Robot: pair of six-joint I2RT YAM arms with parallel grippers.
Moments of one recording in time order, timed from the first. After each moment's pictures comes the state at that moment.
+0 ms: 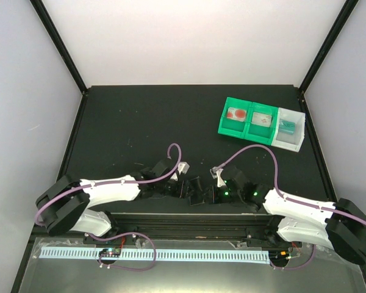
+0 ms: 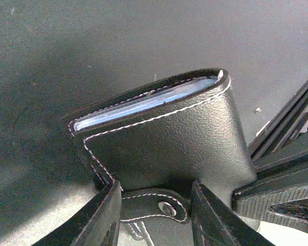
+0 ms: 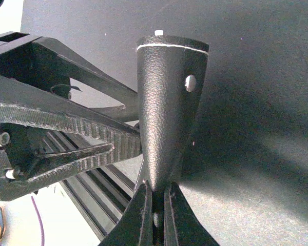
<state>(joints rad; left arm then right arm) -0.90 1.37 0.55 0.00 0.31 -0.76 0.91 1.07 0.39 -0.07 -0.30 0.85</state>
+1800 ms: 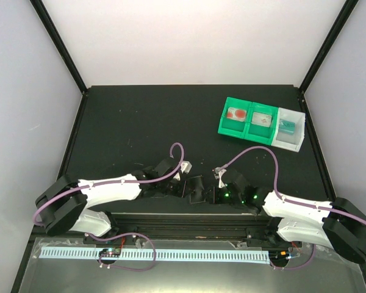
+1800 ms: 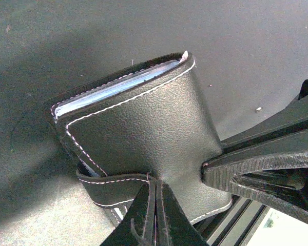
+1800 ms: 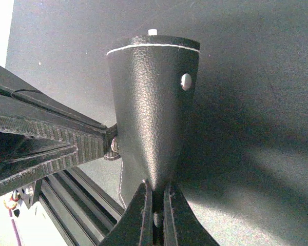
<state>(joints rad) -0.93 1.37 0.61 -0.08 0.27 -0.73 0.92 1.08 0.33 0.02 -0.20 0.87</state>
